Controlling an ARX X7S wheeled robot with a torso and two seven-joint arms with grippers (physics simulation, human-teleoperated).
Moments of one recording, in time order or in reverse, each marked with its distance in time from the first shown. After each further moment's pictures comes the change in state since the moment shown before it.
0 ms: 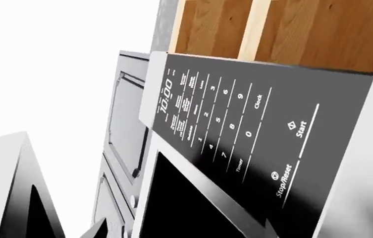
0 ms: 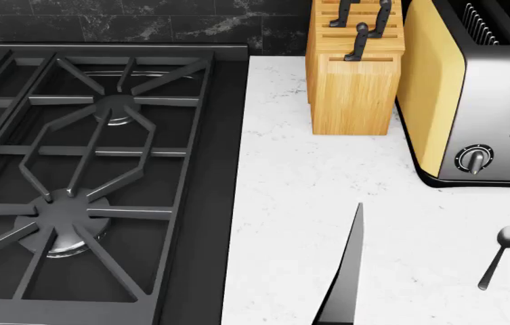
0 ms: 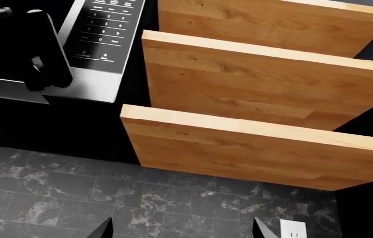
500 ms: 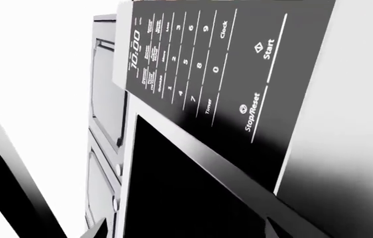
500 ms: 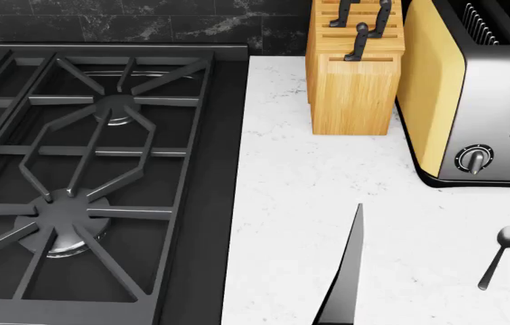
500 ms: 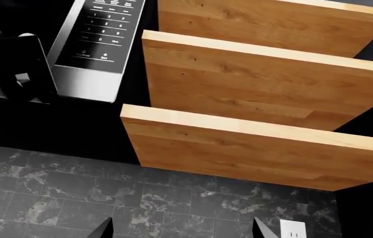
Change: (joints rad) left arm 0.041 -0.012 0.000 -0.121 -0.004 0.017 0.016; right arm -0.001 0.004 -0.003 0.001 -0.001 -0.002 0.005
